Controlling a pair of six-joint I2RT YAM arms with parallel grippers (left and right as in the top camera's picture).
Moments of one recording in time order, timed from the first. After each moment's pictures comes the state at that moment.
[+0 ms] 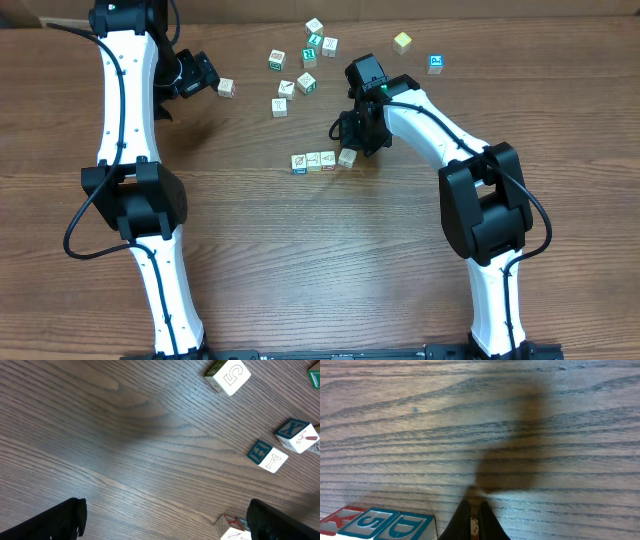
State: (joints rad) left arm 0.07 2.44 2.58 -1.62 0.09 -0.48; right arm 0.41 2.26 1.77 -0.85 -0.15 0.41
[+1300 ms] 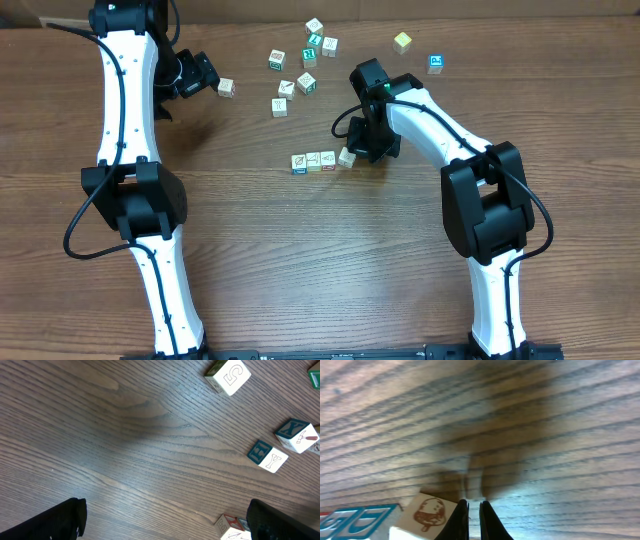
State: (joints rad) left arm 0.07 2.44 2.58 -1.62 0.09 -0.48; right arm 0.39 2.26 1.77 -0.96 -0.11 0.56
